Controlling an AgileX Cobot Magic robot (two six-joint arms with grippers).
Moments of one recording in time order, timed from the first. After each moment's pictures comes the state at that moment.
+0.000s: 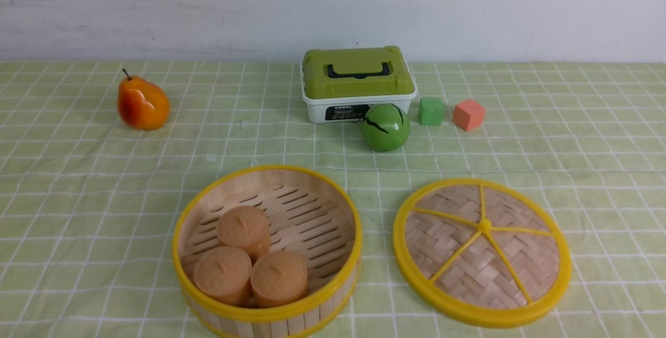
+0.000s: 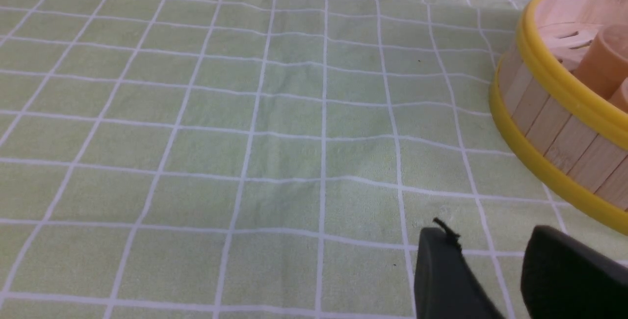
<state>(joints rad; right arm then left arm) 0.09 0.08 -0.06 0.00 0.13 -0.01 0.00 -0.01 0.03 0.01 0.39 -0.16</state>
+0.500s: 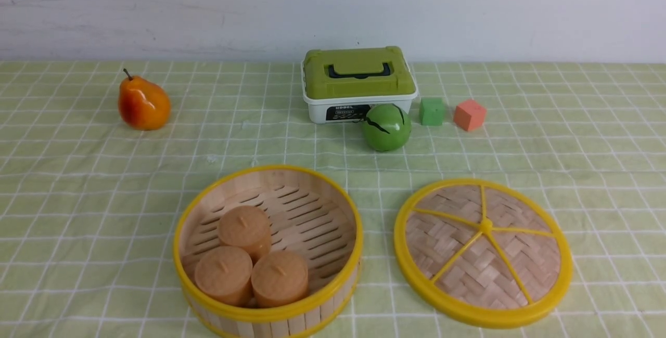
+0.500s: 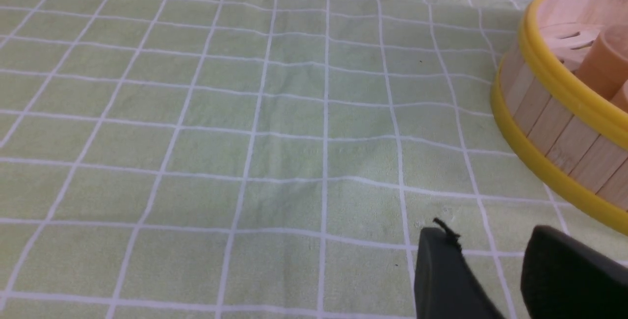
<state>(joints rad) -0.04 -0.01 0.02 0.03 0.38 0.10 0.00 -0.01 0.03 0.01 0.39 -0.16</state>
